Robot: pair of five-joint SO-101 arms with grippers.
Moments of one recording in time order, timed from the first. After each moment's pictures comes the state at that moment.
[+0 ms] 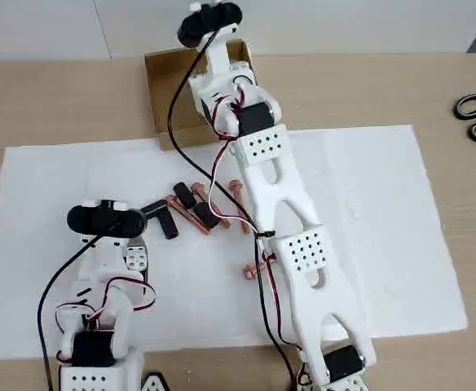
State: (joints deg) left arm -4.0 -103.2 96.3 50.9 -1.5; right arm -25.1 67.3 -88.8 61.2 0.0
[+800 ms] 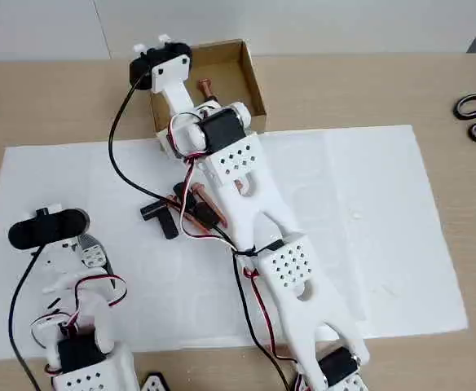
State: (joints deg) left arm -21.8 -103.2 96.5 50.8 4.4; right arm -35.1 59.6 -91.4 96.6 0.0
